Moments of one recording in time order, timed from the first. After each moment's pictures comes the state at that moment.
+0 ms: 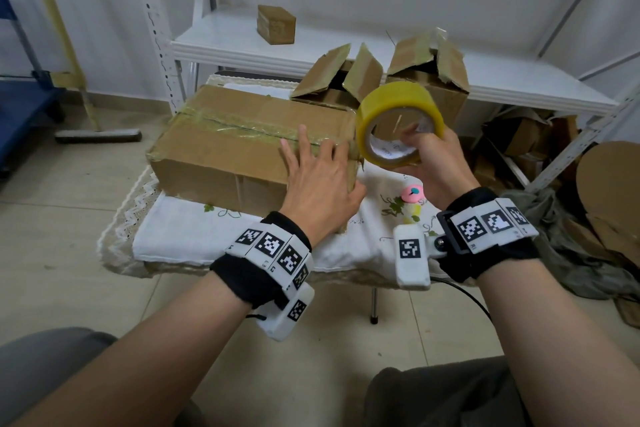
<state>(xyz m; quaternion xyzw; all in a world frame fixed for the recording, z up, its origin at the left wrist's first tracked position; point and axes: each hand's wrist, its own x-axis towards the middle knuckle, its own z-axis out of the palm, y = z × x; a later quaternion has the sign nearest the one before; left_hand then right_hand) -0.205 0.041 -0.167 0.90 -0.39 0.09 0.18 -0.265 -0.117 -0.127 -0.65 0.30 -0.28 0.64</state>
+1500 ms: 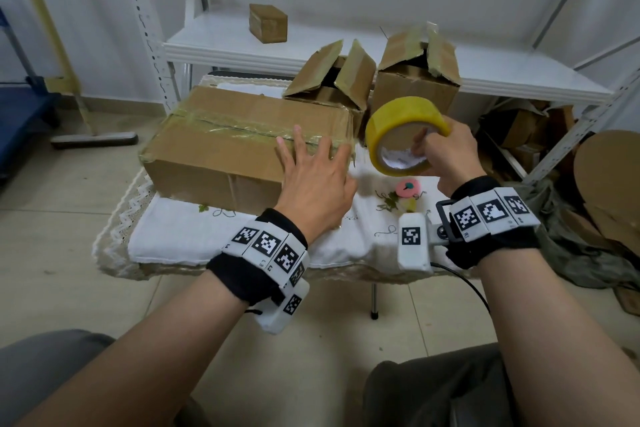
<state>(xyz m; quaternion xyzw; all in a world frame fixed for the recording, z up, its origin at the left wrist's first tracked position) -0.207 0.039 -0.167 0.89 -0.42 0.08 0.16 -0.274 -0.146 -0.132 -0.73 0.39 -0.29 0.49</state>
